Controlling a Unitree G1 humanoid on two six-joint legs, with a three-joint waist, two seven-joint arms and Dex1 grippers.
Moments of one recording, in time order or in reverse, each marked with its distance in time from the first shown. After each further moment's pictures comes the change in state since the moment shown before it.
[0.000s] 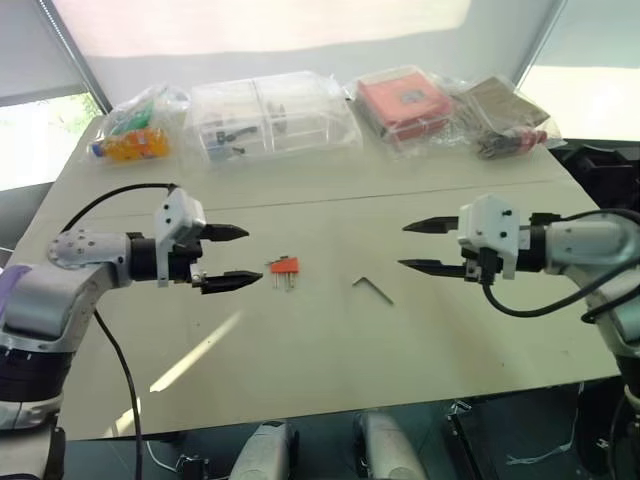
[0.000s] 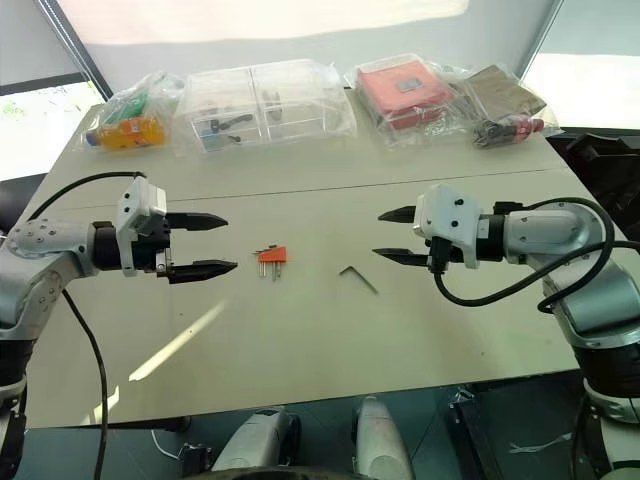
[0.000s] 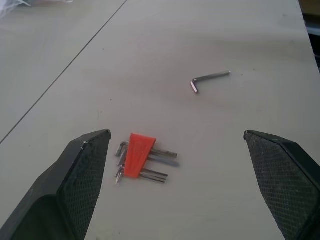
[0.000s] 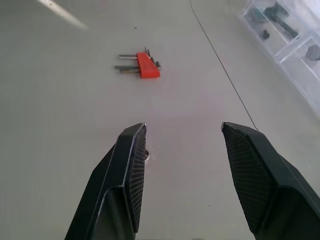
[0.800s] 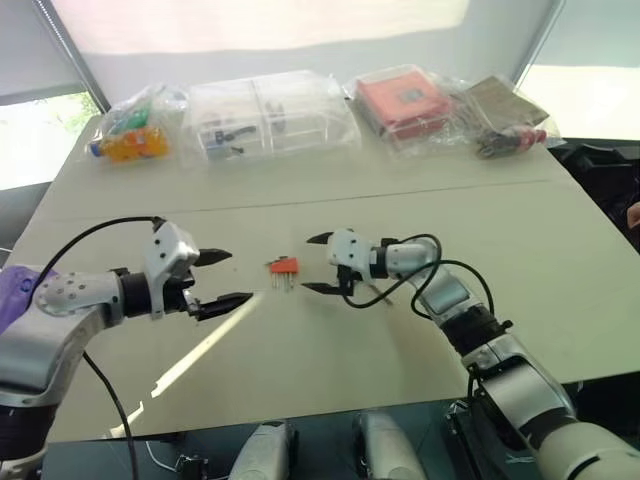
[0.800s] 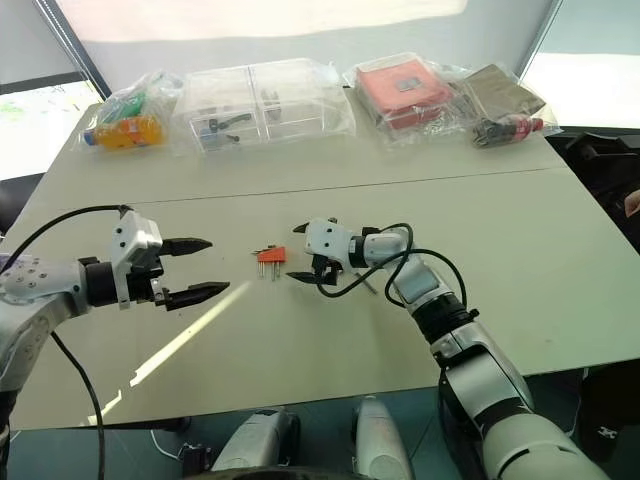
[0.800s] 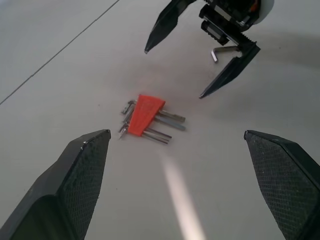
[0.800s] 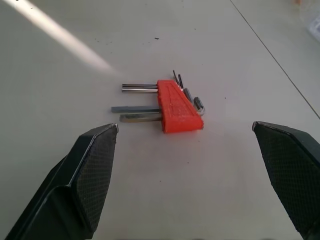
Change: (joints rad) left arm 0.299 -0.007 0.129 -0.206 0.005 0.029 0.181; right arm -0.303 0.612 0.397 0.872 -0.408 -0.526 -0.162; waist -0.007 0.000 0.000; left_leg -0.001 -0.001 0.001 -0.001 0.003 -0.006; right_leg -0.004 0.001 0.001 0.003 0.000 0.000
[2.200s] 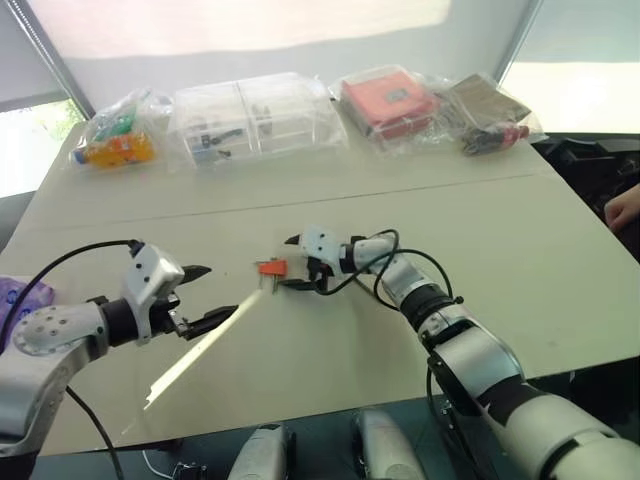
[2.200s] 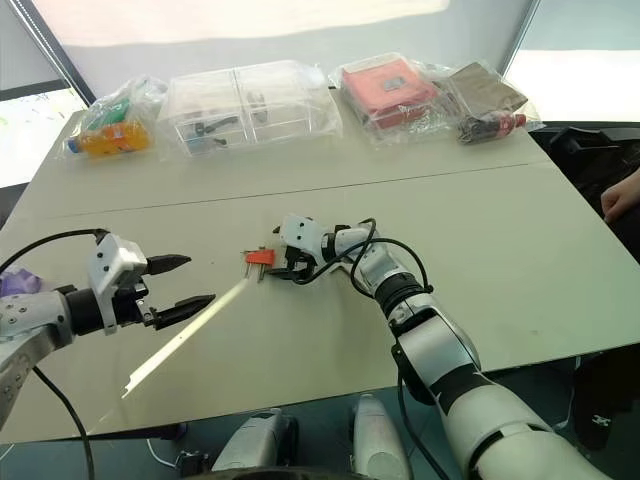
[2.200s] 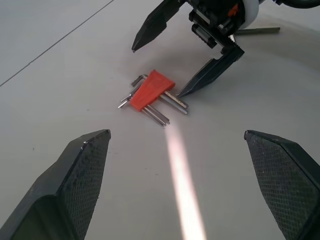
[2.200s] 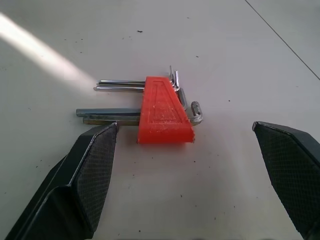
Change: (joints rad) left arm 0.181 -0.025 0.099 -0.103 0.010 0.009 0.115; right arm -0.210 0.208 -0.043 0.489 -0.080 -0.136 0.010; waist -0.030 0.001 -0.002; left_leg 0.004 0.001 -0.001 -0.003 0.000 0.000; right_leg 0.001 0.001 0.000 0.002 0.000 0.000
